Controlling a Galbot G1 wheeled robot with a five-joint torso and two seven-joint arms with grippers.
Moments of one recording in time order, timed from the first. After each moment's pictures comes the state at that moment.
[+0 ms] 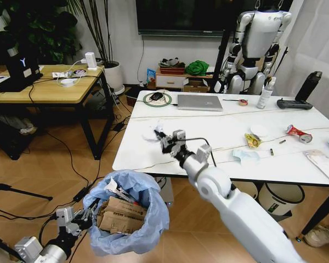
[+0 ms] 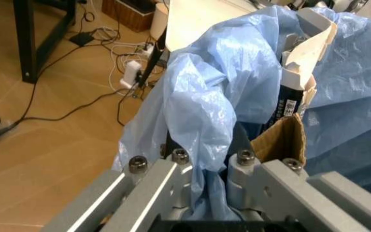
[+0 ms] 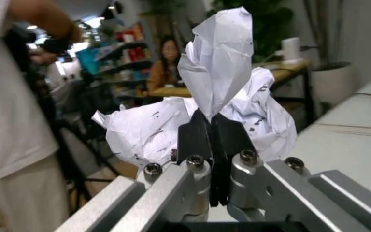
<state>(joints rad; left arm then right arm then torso) 1.95 -1.18 -0.81 -2.25 -0.83 0.19 0.13 -0.81 1.08 -0.16 1.91 0.82 -0.12 -0.05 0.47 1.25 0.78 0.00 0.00</state>
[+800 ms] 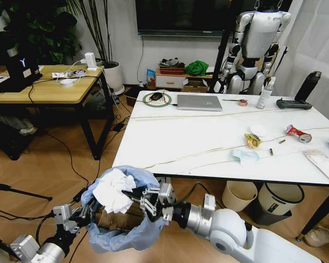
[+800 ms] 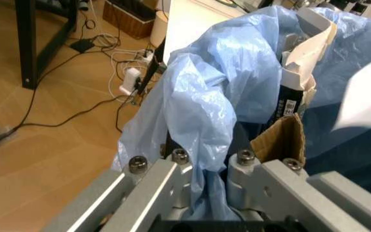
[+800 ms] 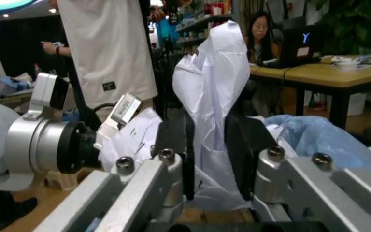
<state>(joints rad) 1.95 -1.18 -0.82 -2.27 -0.85 0.20 0.11 -0.97 0.85 -0.32 2.11 0.69 0.05 -0.28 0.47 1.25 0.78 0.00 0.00</state>
